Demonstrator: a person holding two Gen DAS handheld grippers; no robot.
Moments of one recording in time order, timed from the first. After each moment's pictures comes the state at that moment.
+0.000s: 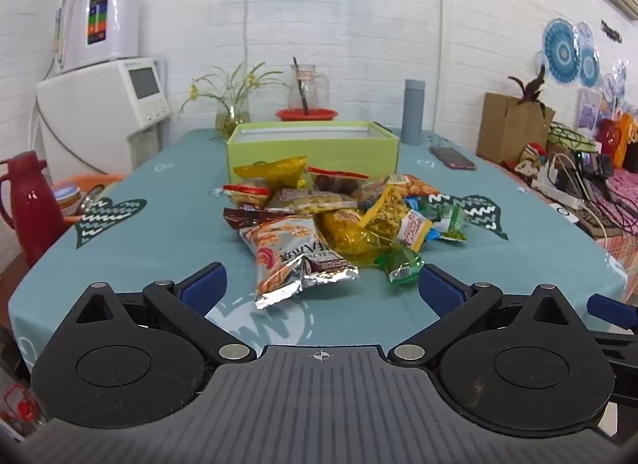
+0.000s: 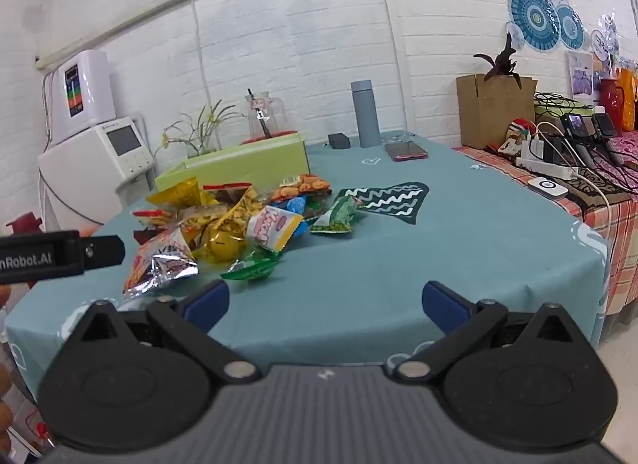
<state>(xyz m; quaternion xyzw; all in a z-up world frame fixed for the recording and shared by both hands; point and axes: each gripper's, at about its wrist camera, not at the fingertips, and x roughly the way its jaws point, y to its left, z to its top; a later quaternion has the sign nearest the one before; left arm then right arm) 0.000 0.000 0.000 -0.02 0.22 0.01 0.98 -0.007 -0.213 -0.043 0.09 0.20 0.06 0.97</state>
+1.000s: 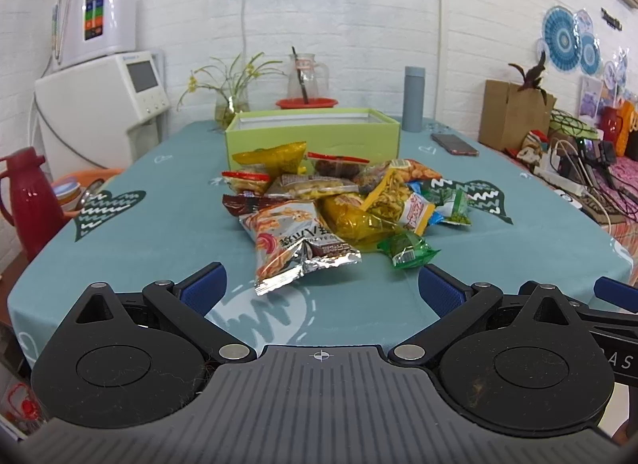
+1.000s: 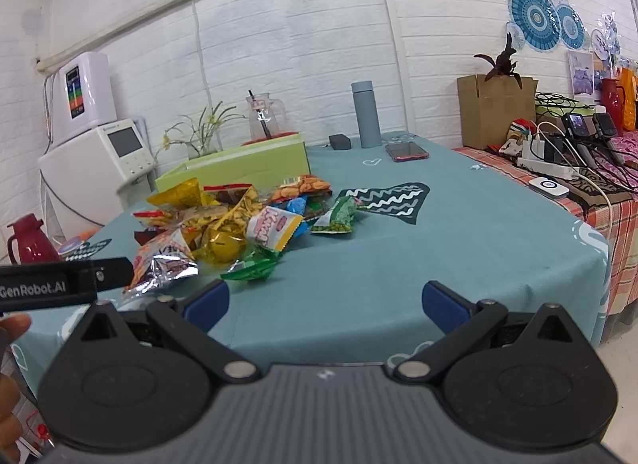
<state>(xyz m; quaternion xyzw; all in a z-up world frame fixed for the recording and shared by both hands) 0.003 -0.003 -0.015 -0.01 0.23 0.01 0.97 -0.006 -0.214 -0.045 0.09 0.20 0.06 0.97</state>
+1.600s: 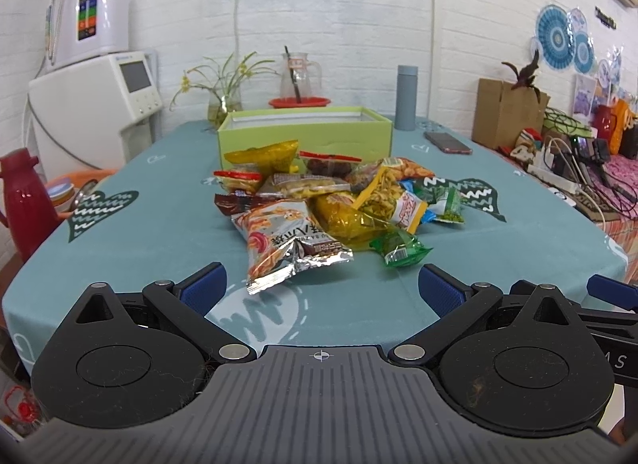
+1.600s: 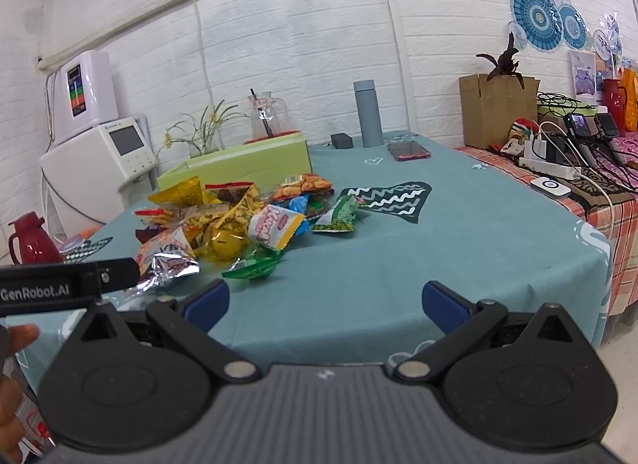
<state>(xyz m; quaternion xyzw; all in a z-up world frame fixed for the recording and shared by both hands) 0.004 -0.005 -0.012 -0.01 0.23 0.00 0.97 -0.006 -0.213 -0.046 0.09 0.20 0.06 0.97</state>
